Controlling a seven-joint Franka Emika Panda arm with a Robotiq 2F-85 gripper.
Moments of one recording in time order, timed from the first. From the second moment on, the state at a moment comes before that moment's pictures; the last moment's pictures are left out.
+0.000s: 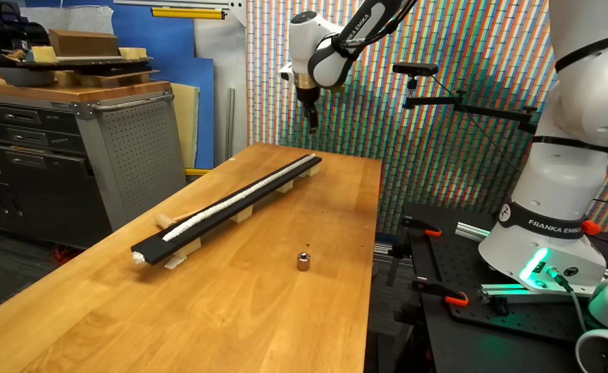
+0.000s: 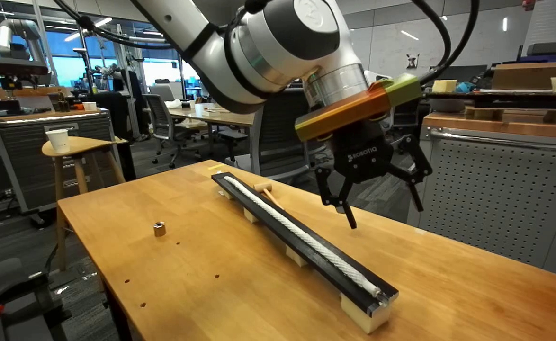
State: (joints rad) arm -0.23 0.40 -0.26 -1.94 -0.56 2.48 -0.50
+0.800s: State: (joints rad) arm -0.23 0.28 -0.26 -1.94 -0.36 2.17 -0.17
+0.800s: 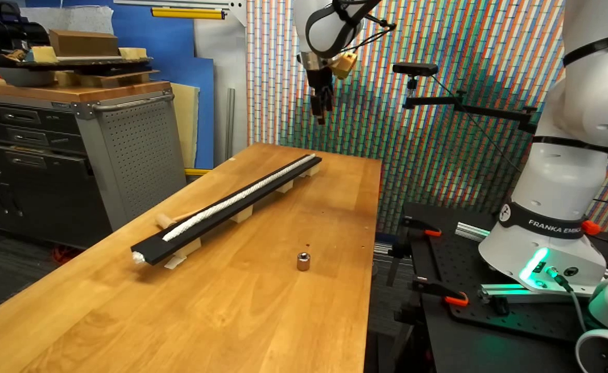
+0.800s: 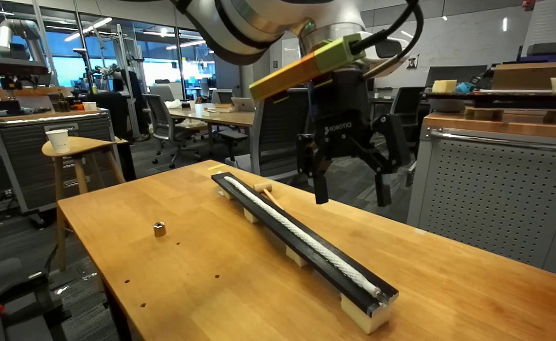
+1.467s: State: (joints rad) arm -0.23 0.20 -0.26 -1.96 -0.29 2.06 0.01
